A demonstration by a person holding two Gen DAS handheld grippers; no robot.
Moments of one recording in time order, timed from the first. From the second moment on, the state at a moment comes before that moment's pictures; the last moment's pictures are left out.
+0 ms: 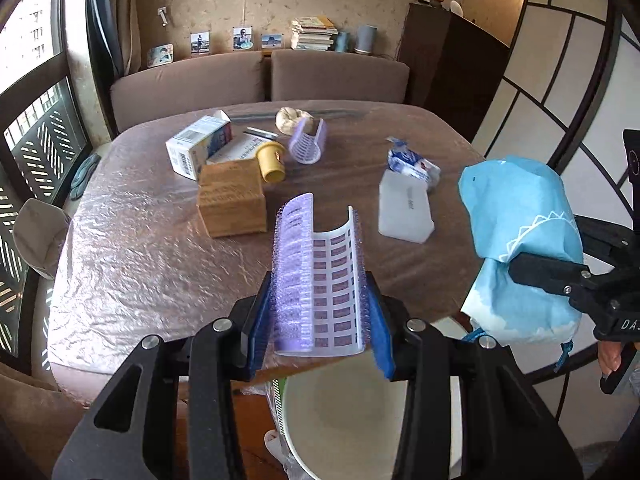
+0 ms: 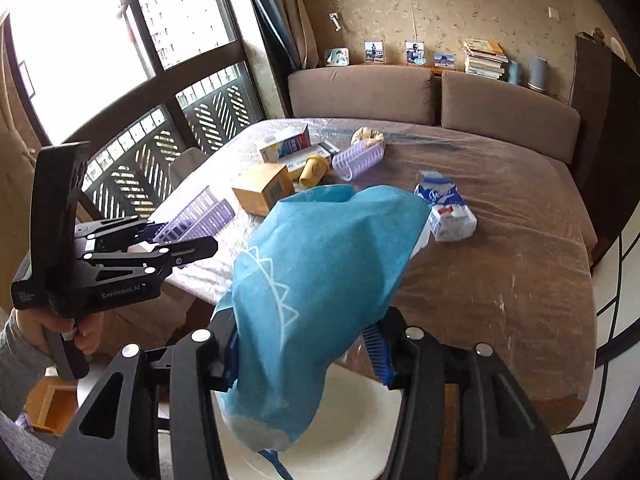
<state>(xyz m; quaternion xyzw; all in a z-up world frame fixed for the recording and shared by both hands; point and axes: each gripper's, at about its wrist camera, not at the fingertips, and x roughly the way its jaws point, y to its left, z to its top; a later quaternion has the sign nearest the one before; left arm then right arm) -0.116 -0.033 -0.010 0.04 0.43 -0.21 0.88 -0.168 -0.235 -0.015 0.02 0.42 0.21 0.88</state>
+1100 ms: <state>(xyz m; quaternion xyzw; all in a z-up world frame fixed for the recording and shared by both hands) -0.173 -0.083 -0.152 0.13 0.57 -0.23 0.78 -0.220 -0.213 -0.150 -0.08 0.57 0.22 0.79</state>
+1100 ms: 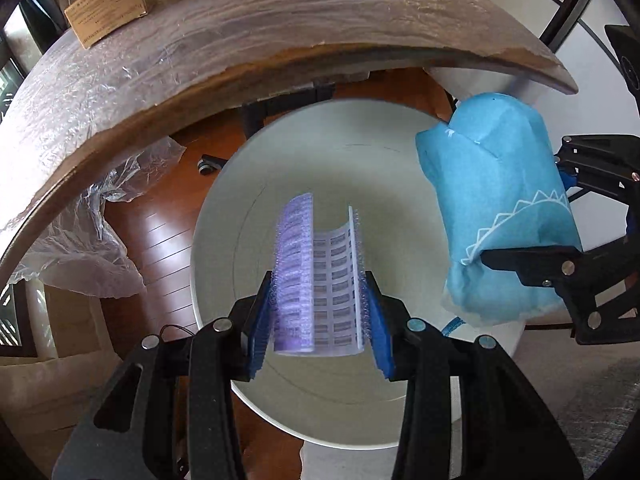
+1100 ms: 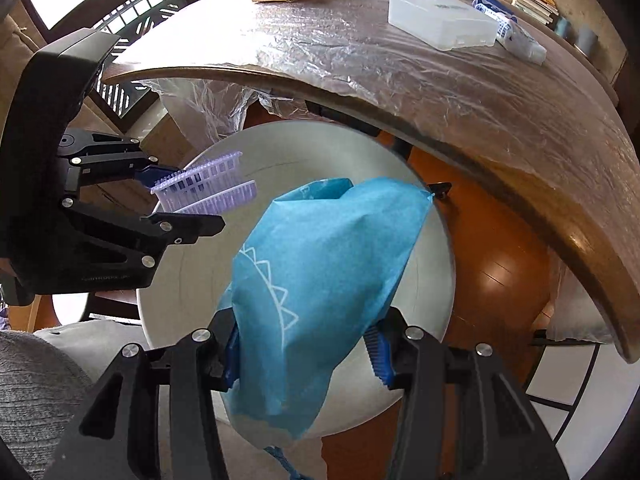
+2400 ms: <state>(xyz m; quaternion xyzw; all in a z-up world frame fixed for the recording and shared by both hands) -0.159 -0.084 -0.194 0.18 0.58 -0.23 0.76 -0.209 -0.201 -0.180 -0.10 0.58 0.18 0.79</state>
